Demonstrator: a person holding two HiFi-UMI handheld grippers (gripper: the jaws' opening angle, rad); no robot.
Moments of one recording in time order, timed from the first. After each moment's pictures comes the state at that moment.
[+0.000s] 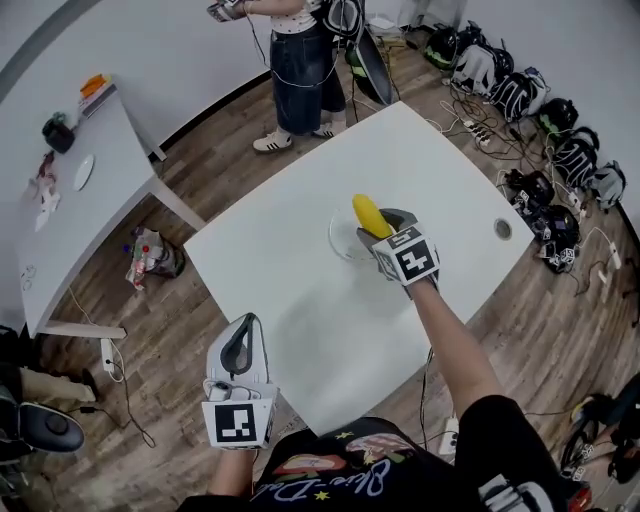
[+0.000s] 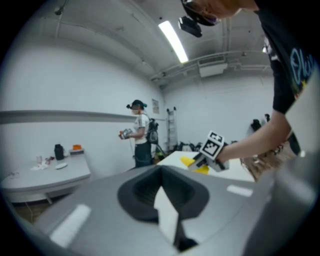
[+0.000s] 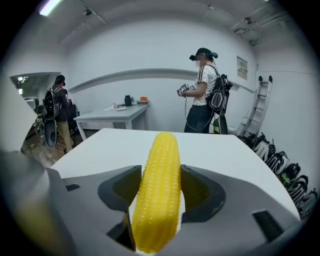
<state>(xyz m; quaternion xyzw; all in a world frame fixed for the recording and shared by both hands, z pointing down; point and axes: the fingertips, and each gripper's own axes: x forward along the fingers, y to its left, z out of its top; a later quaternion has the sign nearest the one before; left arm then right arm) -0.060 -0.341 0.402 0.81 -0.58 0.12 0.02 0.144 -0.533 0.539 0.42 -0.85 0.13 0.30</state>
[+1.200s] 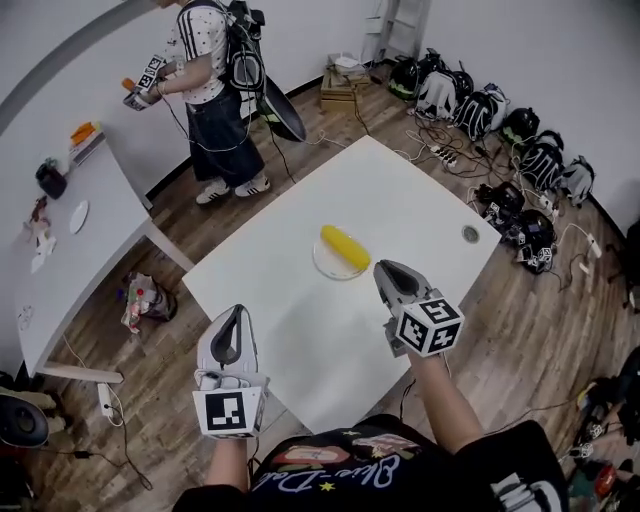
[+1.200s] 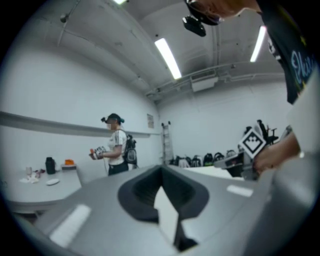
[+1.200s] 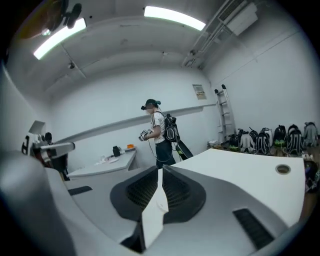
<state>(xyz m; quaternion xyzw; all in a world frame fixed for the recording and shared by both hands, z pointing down) -0.073 -0.350 0.342 0.83 -0.54 0.07 -0.05 0.174 -0.413 0.427 0.53 -0.83 0.17 0.02</state>
